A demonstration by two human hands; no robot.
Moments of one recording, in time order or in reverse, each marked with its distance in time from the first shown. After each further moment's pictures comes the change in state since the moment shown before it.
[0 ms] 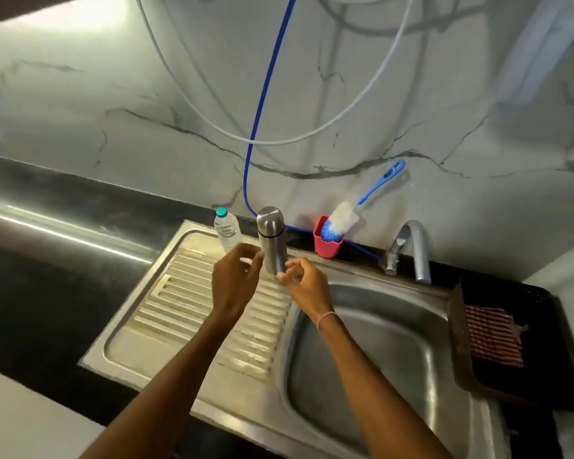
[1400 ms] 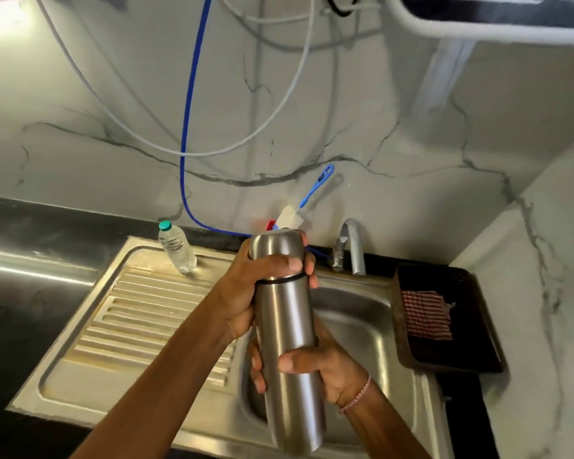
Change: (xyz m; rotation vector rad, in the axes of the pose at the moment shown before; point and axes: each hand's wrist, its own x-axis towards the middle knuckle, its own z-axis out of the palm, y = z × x) left_hand -0.051 0.186 -0.031 -1.176 -0.923 -0.189; right_hand -0.148 -0.092 -0.126 1.059 -0.665 0.029
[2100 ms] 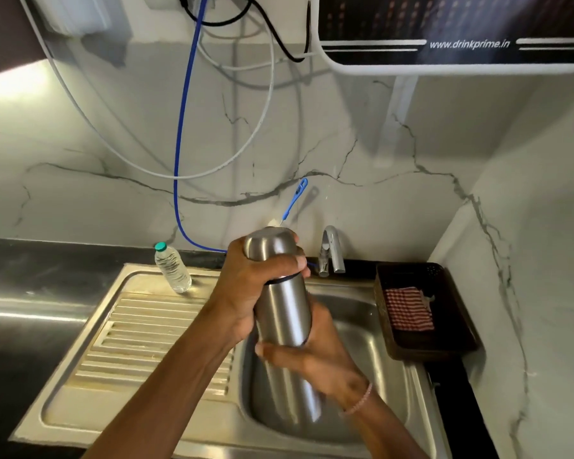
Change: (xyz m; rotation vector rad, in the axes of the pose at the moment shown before) left_hand -0.029 0.009 0.053 0.216 0.242 0.133; right_hand -0.036 -0.007 0.036 -0.639 0.510 -0.259
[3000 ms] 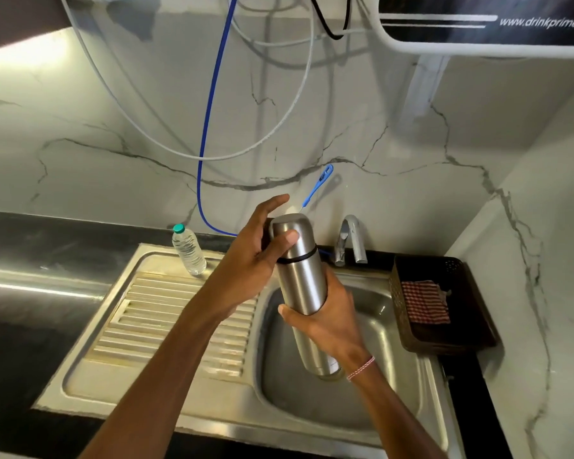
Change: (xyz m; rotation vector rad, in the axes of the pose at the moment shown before) left_hand 0.014 -0.005 -0.065 0.567 -0.096 0.163; right_hand 0.029 0.030 0.009 -0.428 0.264 0.031
